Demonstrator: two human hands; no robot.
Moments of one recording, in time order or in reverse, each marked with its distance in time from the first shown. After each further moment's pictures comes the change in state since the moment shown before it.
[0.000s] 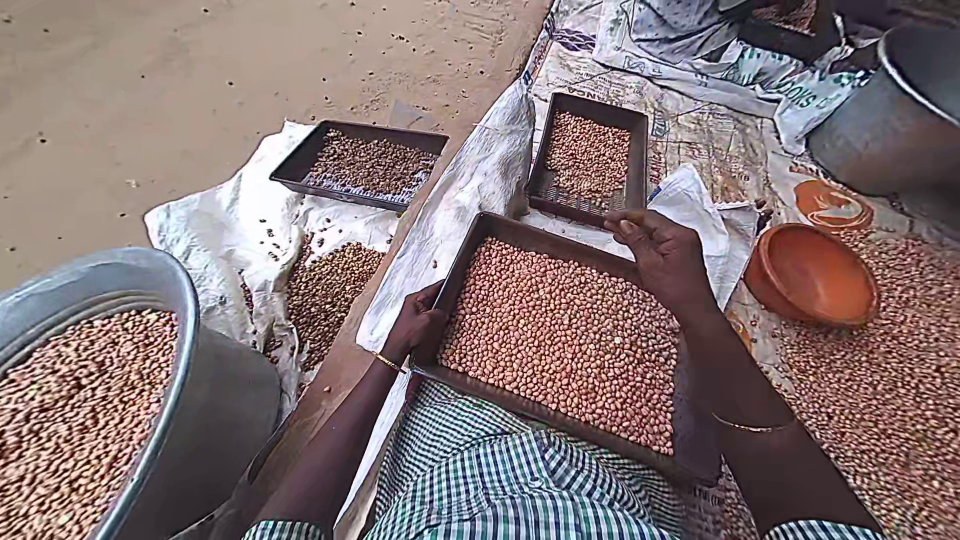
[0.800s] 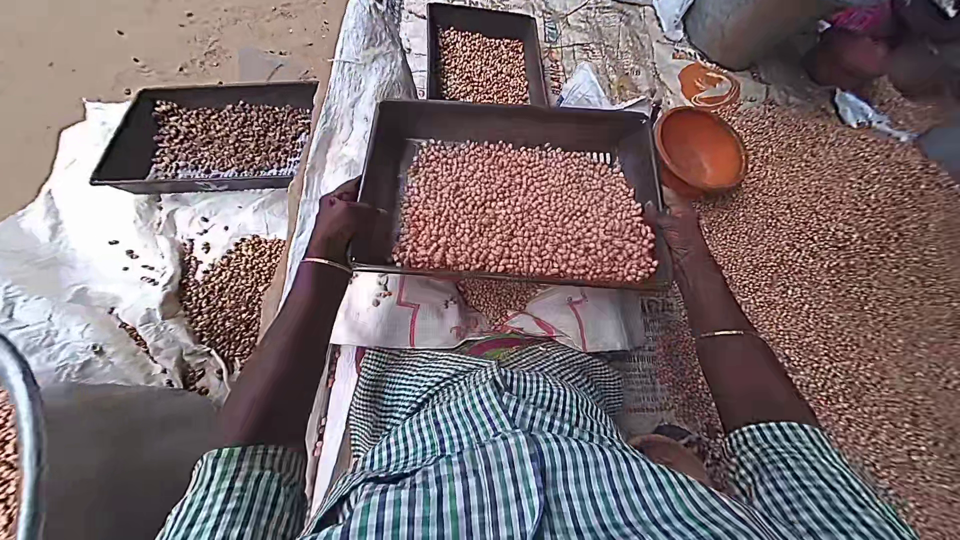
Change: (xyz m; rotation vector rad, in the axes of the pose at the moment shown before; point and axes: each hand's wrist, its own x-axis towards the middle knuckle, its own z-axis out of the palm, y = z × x) left_hand 0.055 0.055 0.025 -0.079 -0.021 -0.011; right_hand -0.142 0.151 -0.093 0.320 0.362 0.525
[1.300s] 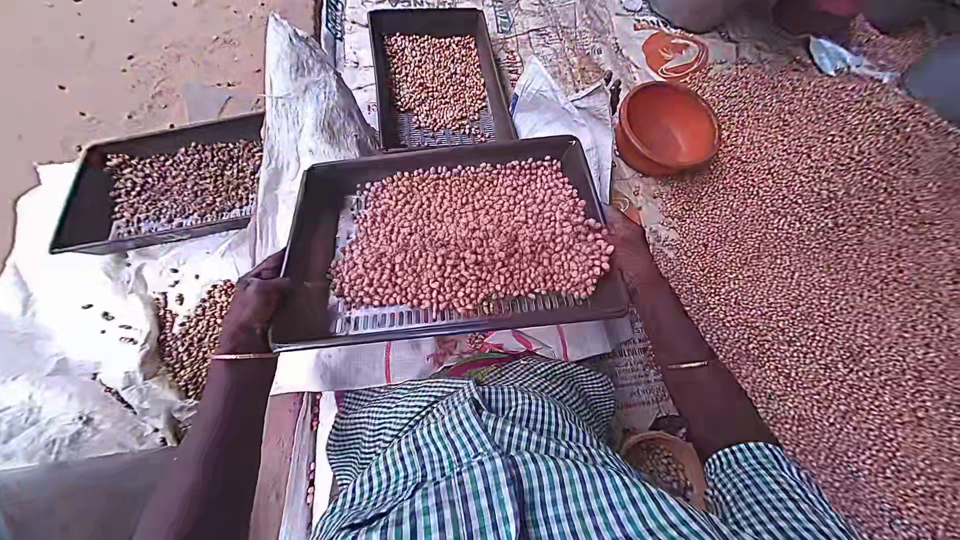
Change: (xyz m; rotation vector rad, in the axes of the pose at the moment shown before) left_hand -0.016 -0.008 -0.032 0.119 0.079 -0.152; right_hand -0.033 -0.015 0.033 0.117 0.041 0.165
